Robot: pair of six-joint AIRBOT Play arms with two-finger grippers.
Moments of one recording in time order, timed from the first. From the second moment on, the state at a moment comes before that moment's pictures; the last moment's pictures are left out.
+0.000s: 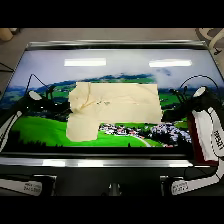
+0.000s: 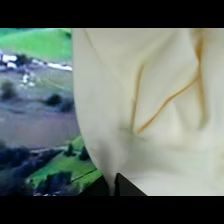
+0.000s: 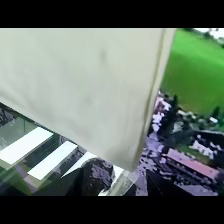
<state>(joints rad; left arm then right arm) 0.05 -1.61 1.13 0.98 -0.98 -1.42 -0.27 -1.68 1.26 -1.17 1.37 0.95</state>
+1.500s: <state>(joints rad) 0.07 -0.67 1.78 1.00 -0.72 -1.37 -0.27 -0.72 1.78 -1.19 0.95 0.80</state>
